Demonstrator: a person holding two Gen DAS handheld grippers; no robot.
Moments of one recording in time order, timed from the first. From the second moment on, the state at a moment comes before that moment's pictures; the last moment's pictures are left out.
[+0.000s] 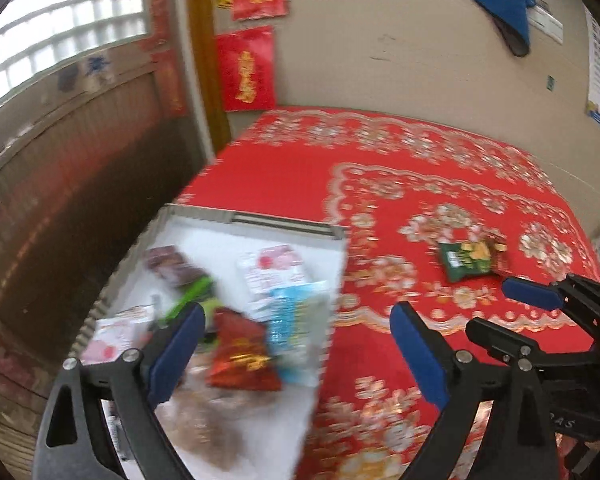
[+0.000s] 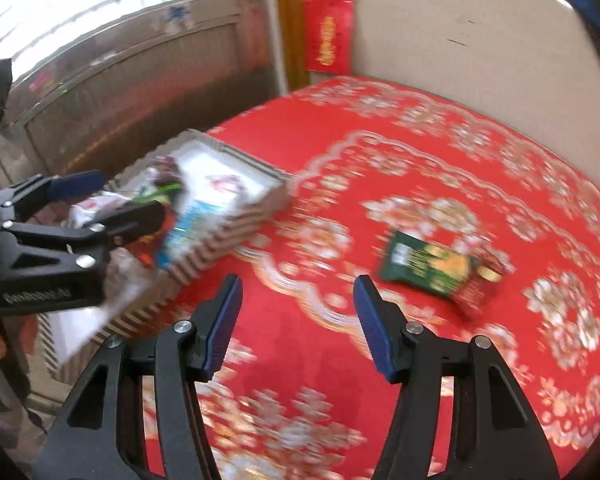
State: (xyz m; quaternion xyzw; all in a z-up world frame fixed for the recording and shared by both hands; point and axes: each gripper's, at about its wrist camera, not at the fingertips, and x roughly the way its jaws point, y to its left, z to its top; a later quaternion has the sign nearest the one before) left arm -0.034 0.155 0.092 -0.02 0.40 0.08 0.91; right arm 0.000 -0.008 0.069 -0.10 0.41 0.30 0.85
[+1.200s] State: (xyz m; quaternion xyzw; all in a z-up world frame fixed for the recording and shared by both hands) left arm 0.113 -0.011 0.021 0.25 0.48 -0.28 0.79; right arm 0.088 -0.153 0.027 0.02 0.48 0.19 0.85
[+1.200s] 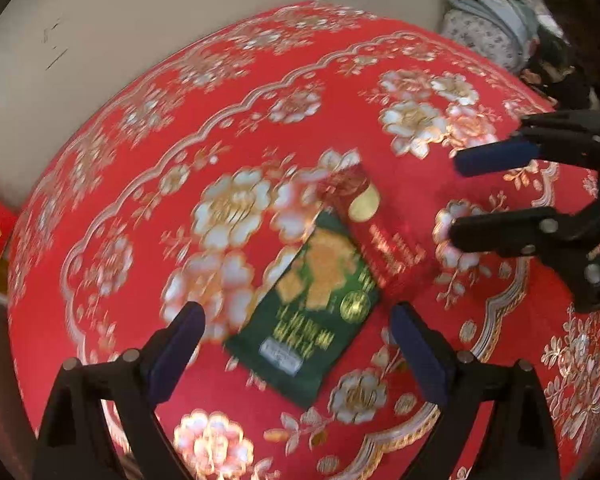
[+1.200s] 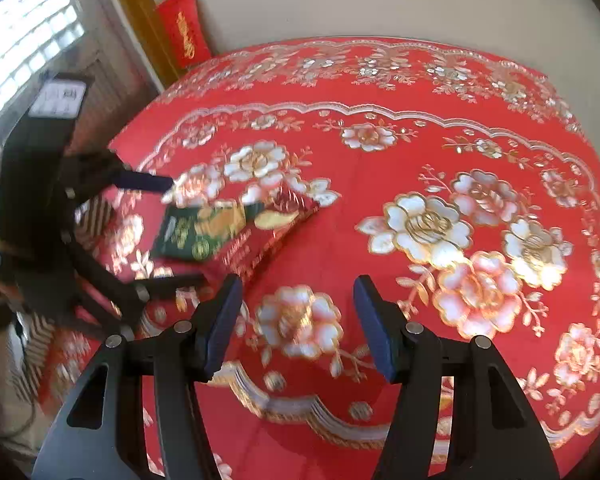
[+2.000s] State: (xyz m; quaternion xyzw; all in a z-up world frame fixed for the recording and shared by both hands) left arm 0.064 0.010 0.023 0.16 0.50 -0.22 0.82; right arm 0.127 -0.100 0.015 -0.01 0.51 0.11 0.86
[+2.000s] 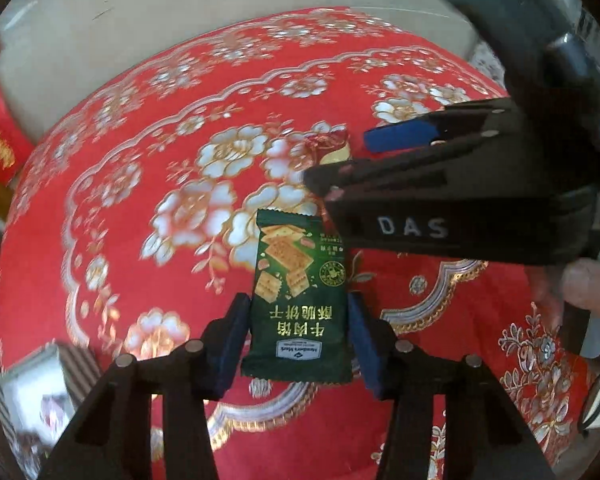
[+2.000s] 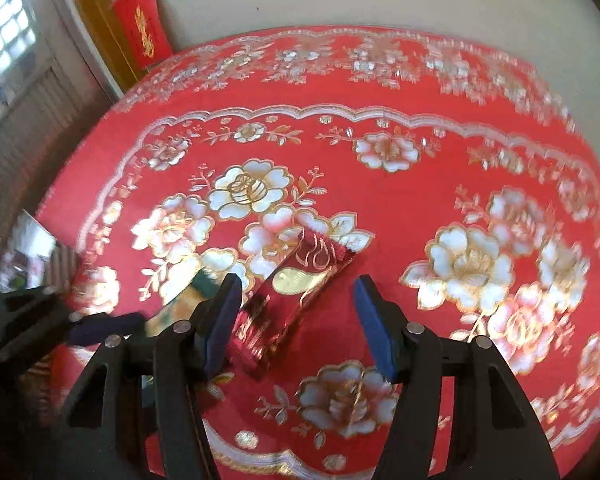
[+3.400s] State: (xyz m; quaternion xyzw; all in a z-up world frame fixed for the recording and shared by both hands) left arm 0.042 0.043 0.044 0.09 0.47 -0.17 0.86; right arm 0.074 -0.118 0.045 -0.06 0.45 0.23 0.86
